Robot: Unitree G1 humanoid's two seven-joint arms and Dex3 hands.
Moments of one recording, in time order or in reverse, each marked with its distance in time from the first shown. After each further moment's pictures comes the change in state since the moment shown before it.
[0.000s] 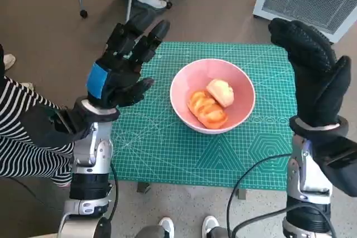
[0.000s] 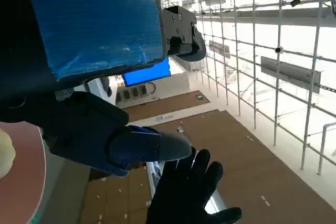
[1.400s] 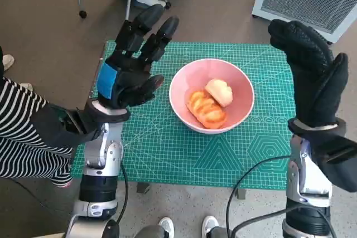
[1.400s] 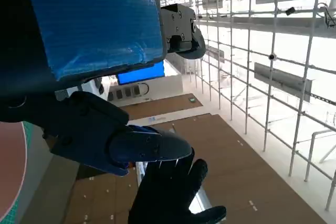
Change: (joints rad) left arm 0.000 -0.058 -0.017 -0.021 0.027 0.007 0.062; right arm 0.007 0.002 0.008 -0.021 0.001 0.064 -0.028
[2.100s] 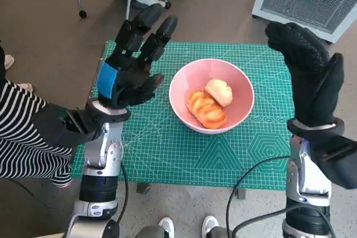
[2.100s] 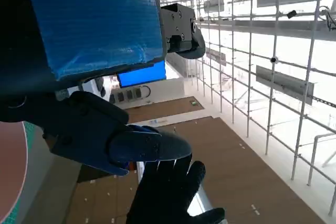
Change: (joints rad) left arm 0.000 0.002 -0.004 -0.002 0.015 0.001 0.013; right arm 0.000 0.000 0.001 0.022 0.000 -0.003 0.017
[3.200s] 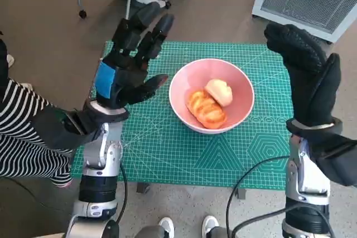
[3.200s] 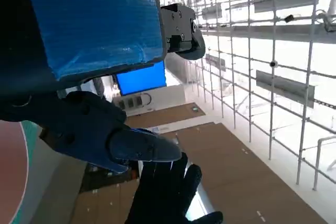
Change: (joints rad) left arm 0.003 0.000 0.007 -0.007 0.025 -0.030 0.033; right arm 0.000 0.001 0.000 0.029 0.000 -0.012 0.003
